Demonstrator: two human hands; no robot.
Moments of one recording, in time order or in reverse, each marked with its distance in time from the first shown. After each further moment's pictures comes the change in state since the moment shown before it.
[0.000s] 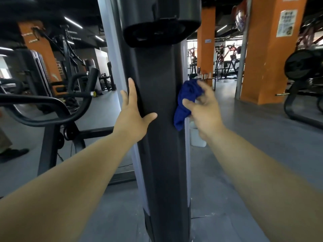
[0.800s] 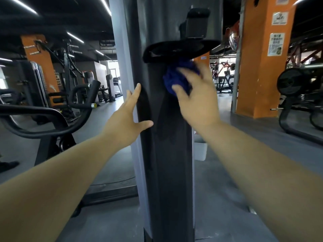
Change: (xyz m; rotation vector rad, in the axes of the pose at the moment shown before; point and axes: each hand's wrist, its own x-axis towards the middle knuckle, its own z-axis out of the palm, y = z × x) left_hand 0.025 -0.026 -0.045 0.117 -0.061 0.166; right_hand 0.015 -0.050 0.047 -0.699 0.060 -0.696
